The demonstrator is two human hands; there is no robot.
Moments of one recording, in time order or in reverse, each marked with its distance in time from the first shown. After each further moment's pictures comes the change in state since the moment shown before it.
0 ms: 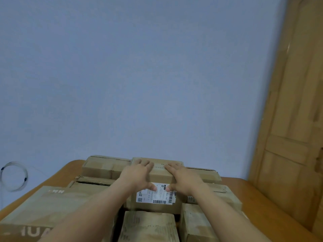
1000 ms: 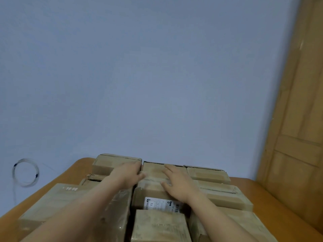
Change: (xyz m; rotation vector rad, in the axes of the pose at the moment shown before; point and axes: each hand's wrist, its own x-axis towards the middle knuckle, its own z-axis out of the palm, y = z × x) left_hand -0.014 -0.056 0.004 -0.186 -0.029 -0.138; right_hand 0.010 -0.037 0.025 0.118 0.133 -0.053
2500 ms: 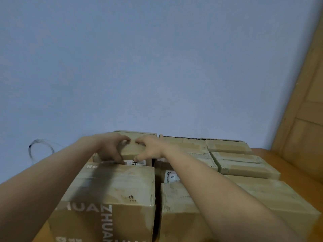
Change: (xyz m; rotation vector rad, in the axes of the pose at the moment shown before) left_hand 0.002 -0.110 -0.037 0.179 -0.256 0.034; right_hand 0.100 -0.108 0.023 0.215 -0.250 -0.069
